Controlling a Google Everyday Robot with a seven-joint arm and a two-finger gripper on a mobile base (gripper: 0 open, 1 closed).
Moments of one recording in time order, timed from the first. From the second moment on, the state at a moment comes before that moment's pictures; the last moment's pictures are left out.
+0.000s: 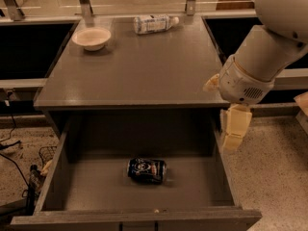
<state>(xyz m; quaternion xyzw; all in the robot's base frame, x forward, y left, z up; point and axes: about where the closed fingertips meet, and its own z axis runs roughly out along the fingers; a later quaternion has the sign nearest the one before) 0.452 -0.145 0.870 -0.69 0.71 0.08 0.12</state>
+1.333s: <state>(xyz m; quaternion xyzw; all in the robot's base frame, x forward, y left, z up) 0.440 -0.141 0.836 -0.68 0.71 0.10 0.14</state>
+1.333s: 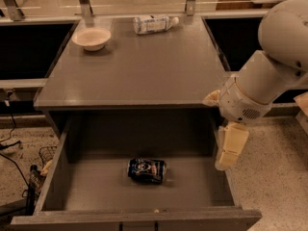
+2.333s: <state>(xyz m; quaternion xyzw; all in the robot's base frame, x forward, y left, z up) 0.458 -0.136 0.814 -0.66 0.73 0.09 0.16</state>
